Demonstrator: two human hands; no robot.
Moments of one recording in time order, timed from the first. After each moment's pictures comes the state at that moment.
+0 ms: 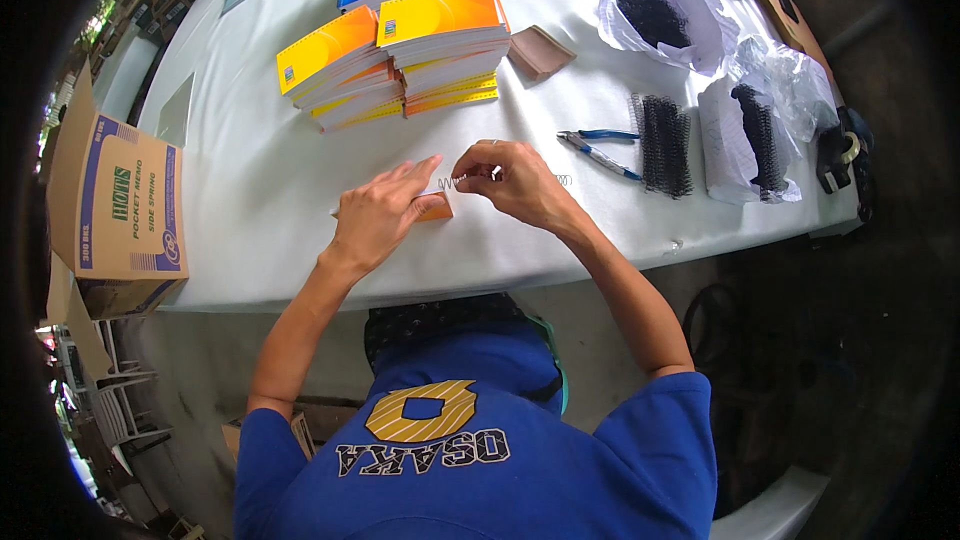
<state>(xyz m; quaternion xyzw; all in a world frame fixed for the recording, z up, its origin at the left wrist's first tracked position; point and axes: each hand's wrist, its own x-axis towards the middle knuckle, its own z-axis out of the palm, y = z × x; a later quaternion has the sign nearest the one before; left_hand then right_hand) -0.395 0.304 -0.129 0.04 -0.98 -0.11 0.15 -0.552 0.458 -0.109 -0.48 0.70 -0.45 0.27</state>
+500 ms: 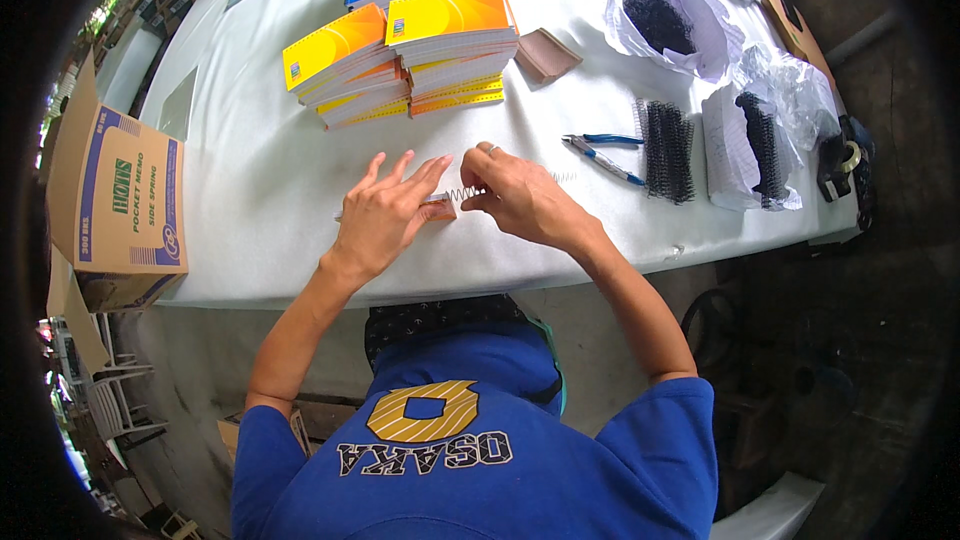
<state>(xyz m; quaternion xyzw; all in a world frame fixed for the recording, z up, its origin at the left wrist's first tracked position) -0.395 0.308 -0.117 0.01 -0.98 -0.04 0.19 -0.547 0.463 -0.104 -0.59 0.71 -0.34 0.16</state>
